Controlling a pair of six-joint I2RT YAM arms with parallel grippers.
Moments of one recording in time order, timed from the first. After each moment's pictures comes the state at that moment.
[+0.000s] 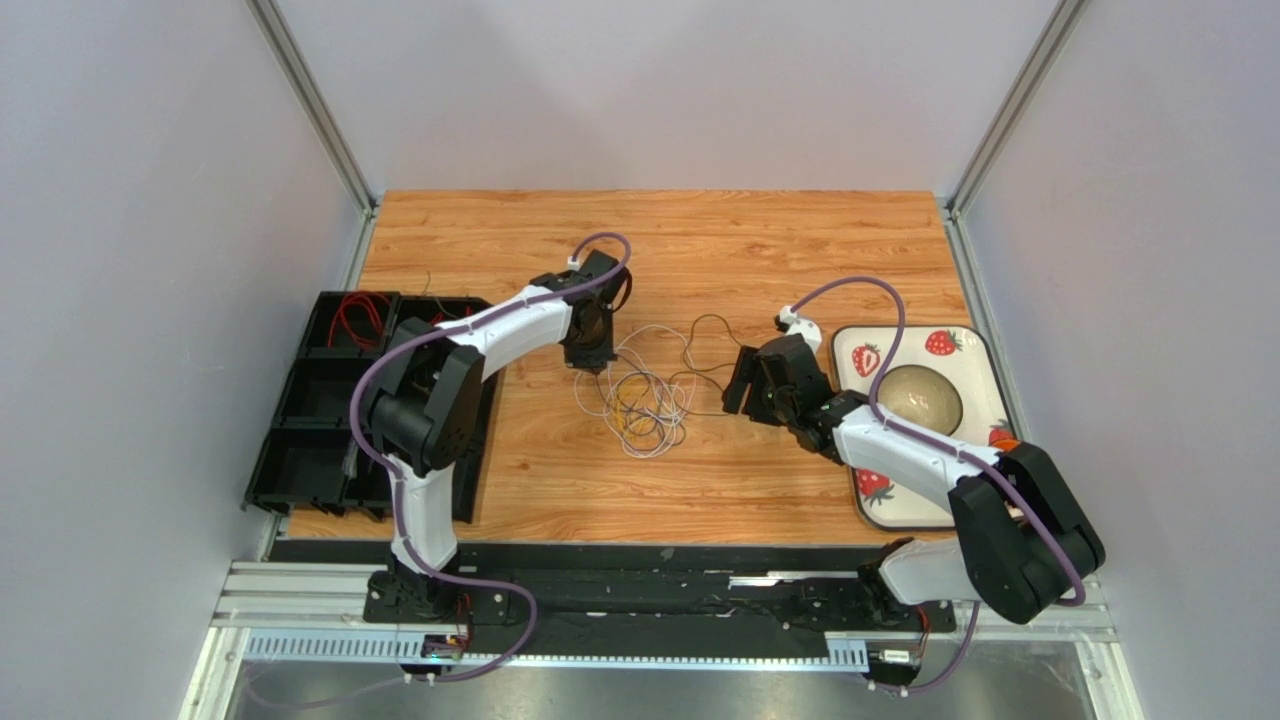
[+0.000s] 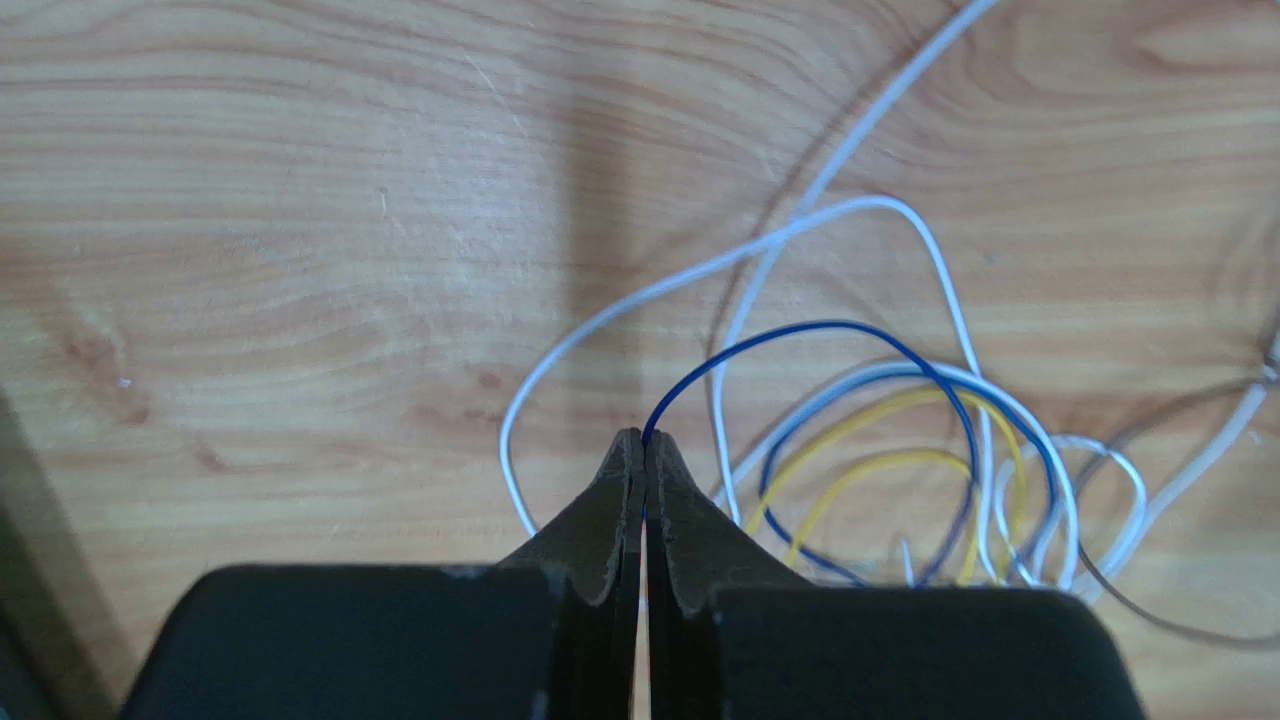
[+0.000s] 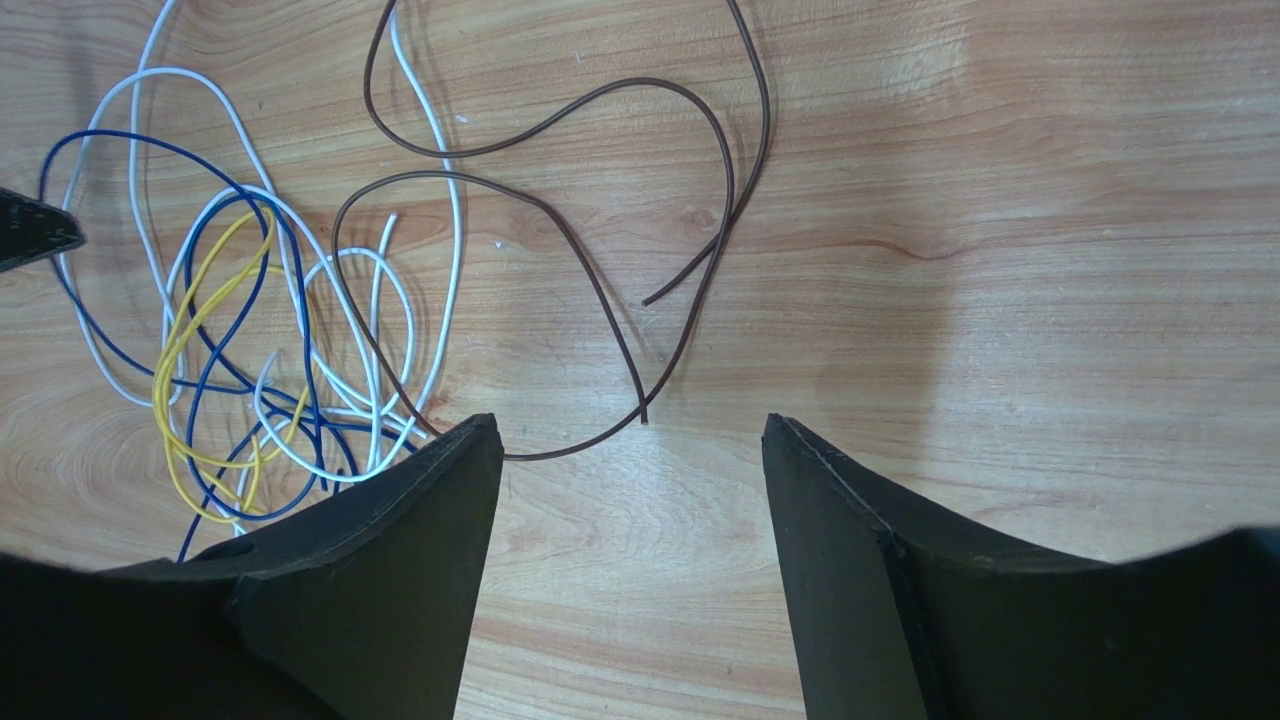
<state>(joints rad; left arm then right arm) -0.55 1.95 1.39 -0.63 -0.15 -0.54 0.55 1.34 0.63 -0.05 0.17 0.66</state>
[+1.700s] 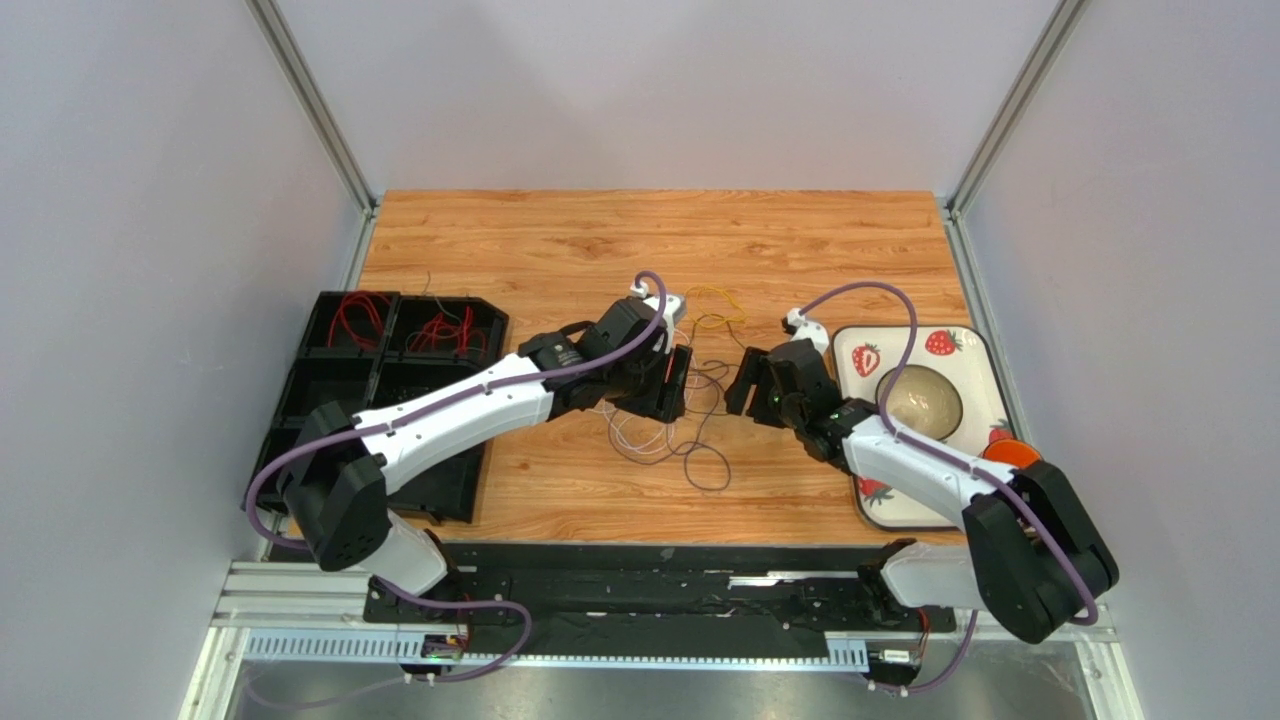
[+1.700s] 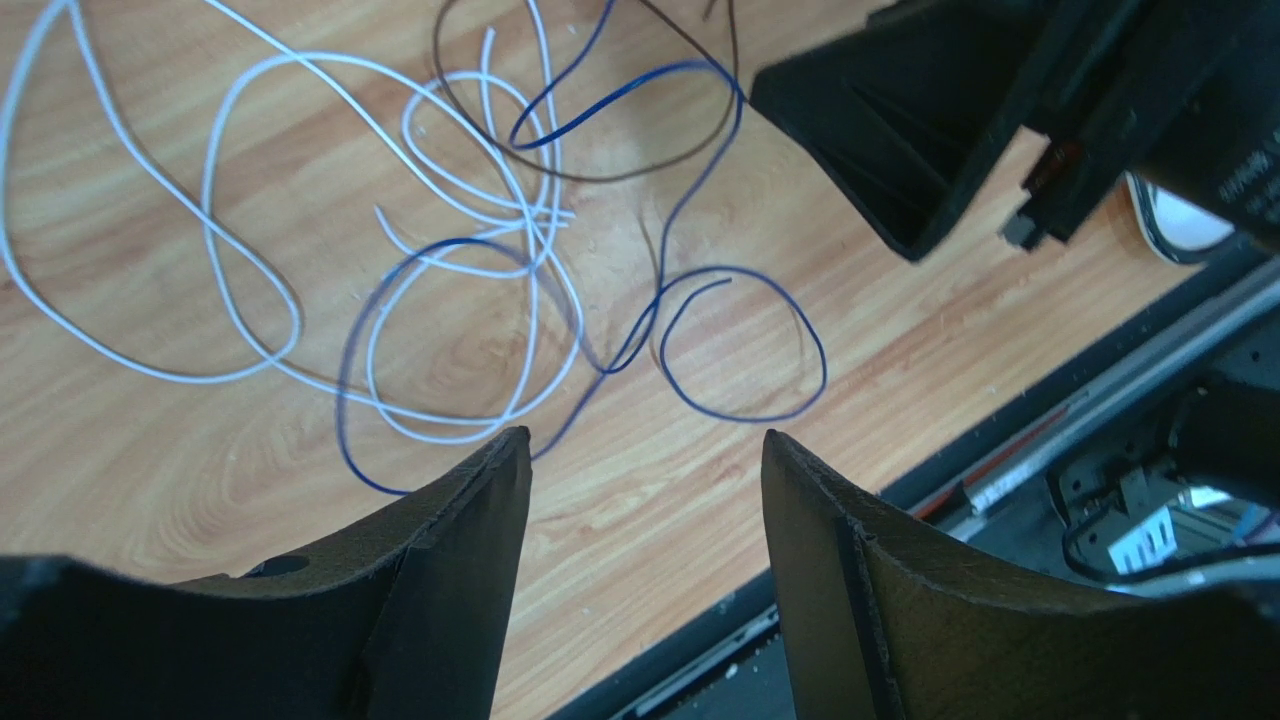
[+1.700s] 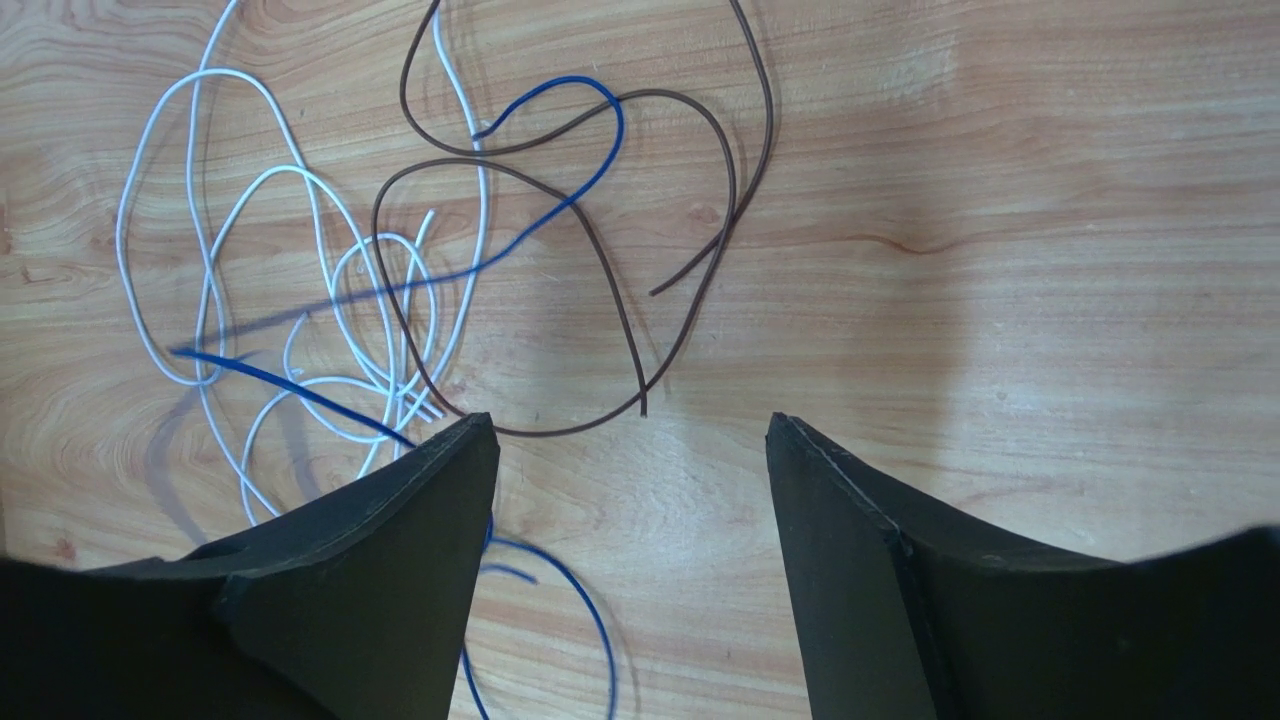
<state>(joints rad) -0.89 1.51 1.19 -0.52 -0.01 -0.48 0.54 1.28 0.59 -0.02 0.16 0.66</state>
